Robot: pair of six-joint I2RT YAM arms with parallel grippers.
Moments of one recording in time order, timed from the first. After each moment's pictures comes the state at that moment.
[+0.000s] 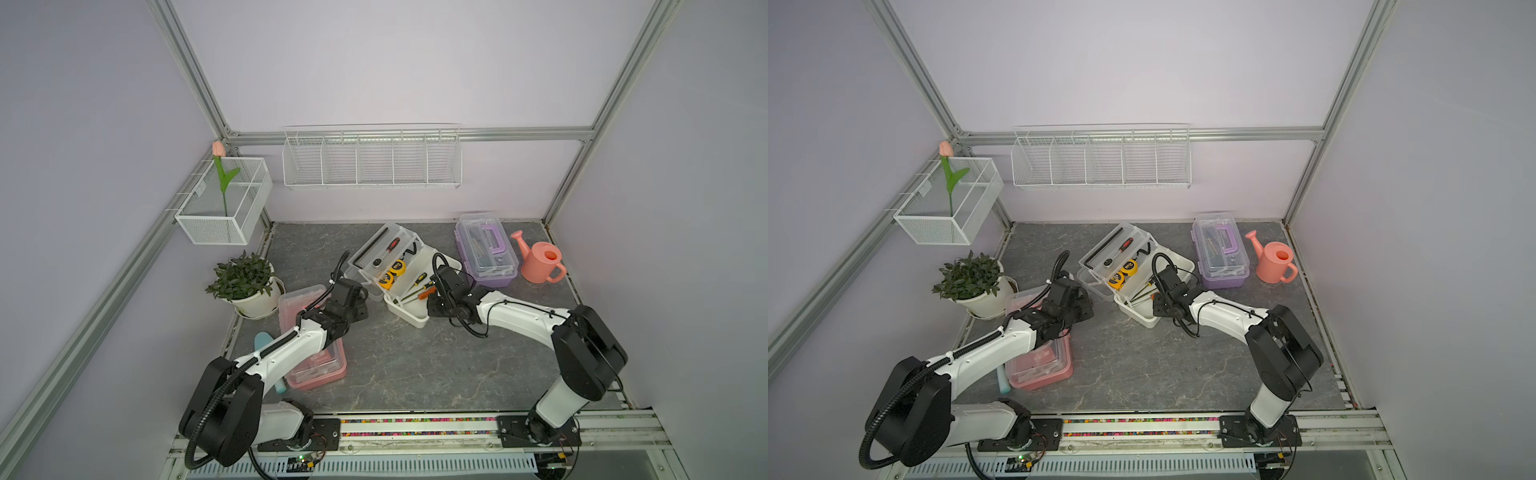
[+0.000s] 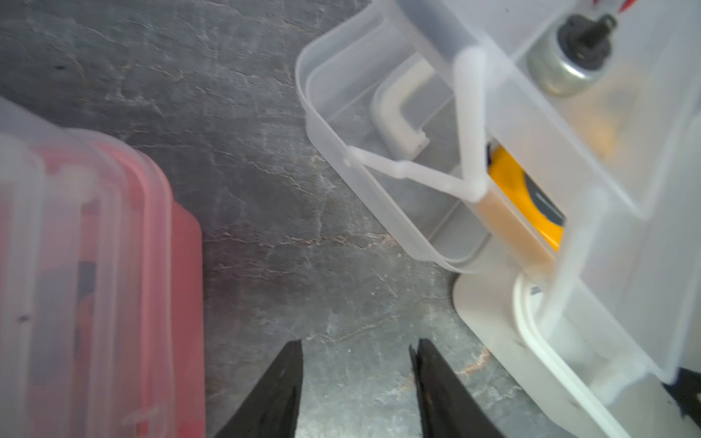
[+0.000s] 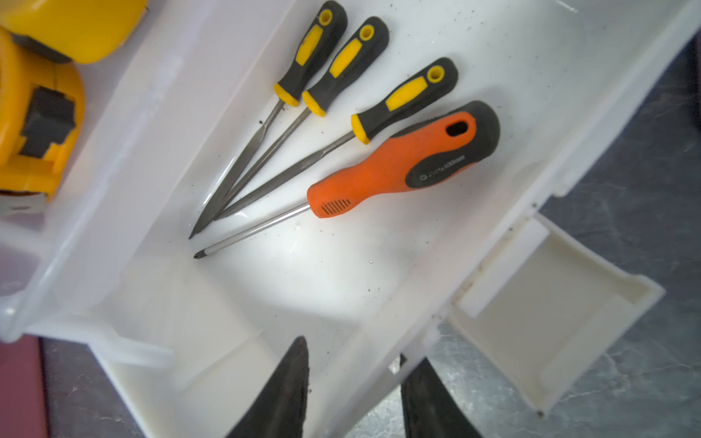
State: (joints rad) left arm -0.51 1.30 0.70 -0.23 -0.20 -0.64; right arm 0.69 1.67 1.04 -0.38 0.10 0.62
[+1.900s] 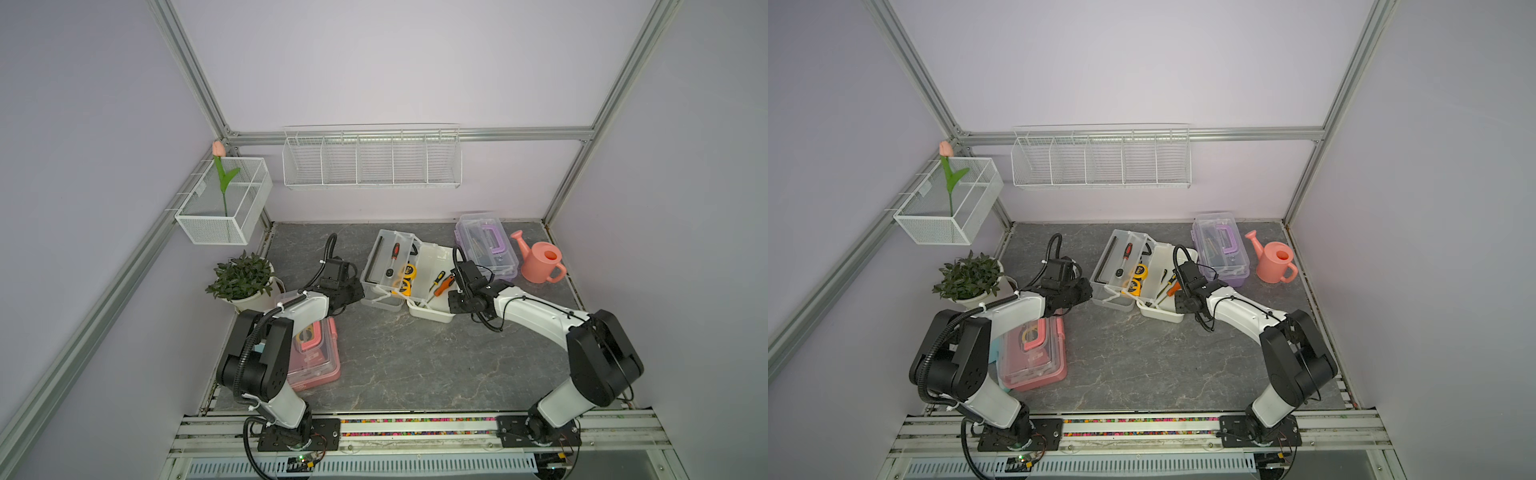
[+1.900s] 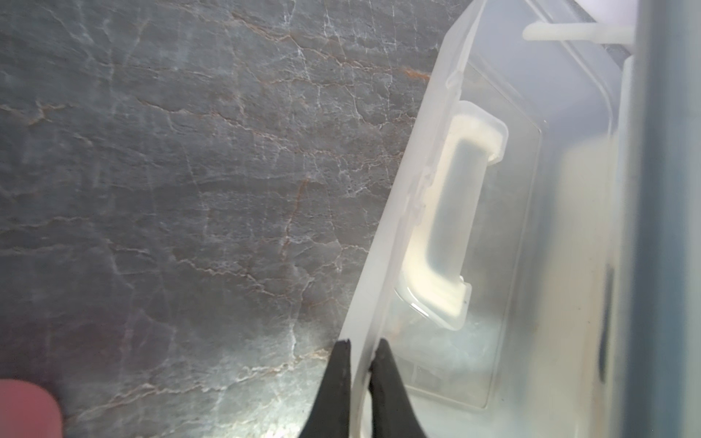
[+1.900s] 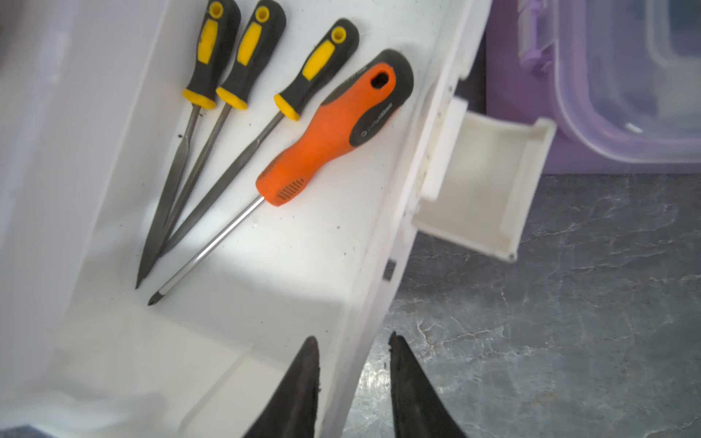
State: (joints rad) left arm -0.33 1.63 0.87 -0.09 0.10 -0.56; right arm 0.56 1.61 1.01 -0.49 0.15 0.42
